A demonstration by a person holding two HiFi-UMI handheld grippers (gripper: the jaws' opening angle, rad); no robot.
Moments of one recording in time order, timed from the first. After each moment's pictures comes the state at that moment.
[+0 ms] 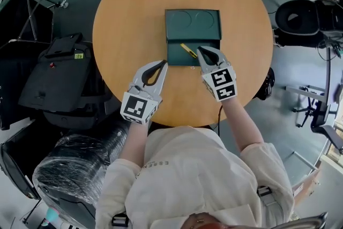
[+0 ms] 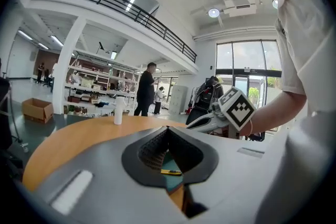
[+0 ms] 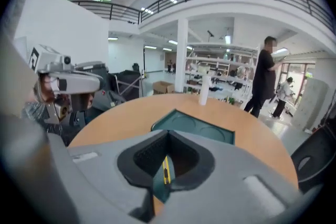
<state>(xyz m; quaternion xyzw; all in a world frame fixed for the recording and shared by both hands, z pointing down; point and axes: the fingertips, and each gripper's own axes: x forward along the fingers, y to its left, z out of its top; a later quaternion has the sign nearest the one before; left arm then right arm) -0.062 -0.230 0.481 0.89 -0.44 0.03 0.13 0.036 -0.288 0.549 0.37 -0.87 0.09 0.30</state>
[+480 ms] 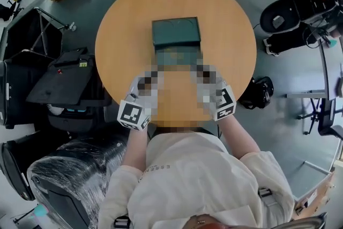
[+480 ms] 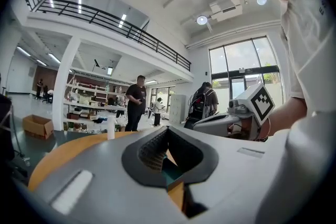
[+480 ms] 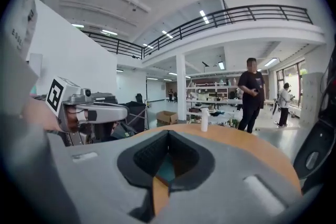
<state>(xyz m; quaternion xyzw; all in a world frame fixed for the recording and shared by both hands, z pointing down) -0.010 -0.158 0.414 0.89 -0.46 0.00 0.06 0.079 -0.184 0.439 0.38 -0.91 0.06 0.13</state>
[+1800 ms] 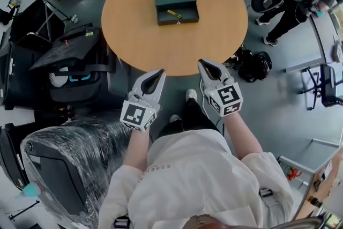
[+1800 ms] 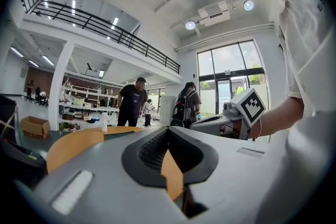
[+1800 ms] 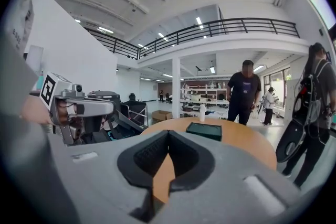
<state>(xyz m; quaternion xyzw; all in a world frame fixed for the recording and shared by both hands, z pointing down) -0.017 0.097 0.410 0.91 -0.41 0.00 0.05 0.095 0.059 0.442 0.44 -0.89 0.05 0.12</state>
